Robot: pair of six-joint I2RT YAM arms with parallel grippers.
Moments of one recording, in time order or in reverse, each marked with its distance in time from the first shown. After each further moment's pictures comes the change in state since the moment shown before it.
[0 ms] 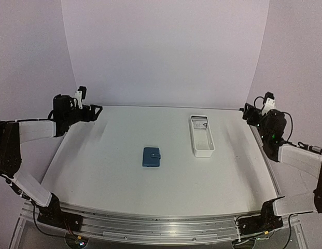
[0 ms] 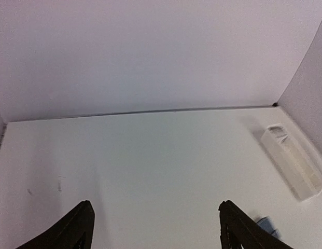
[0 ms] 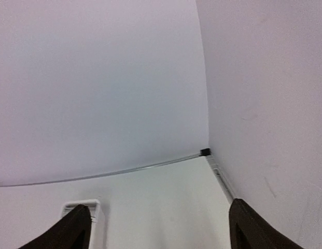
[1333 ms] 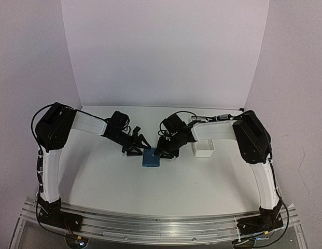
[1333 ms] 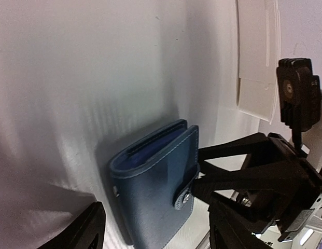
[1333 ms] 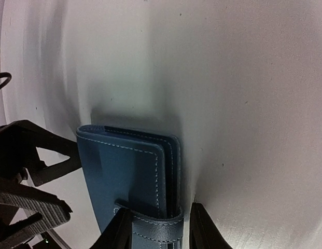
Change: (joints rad) left arm -0.400 0.621 0.489 -0.552 0.424 -0.570; right arm 0.648 1.070 1.097 -1.001 -0.507 0.742
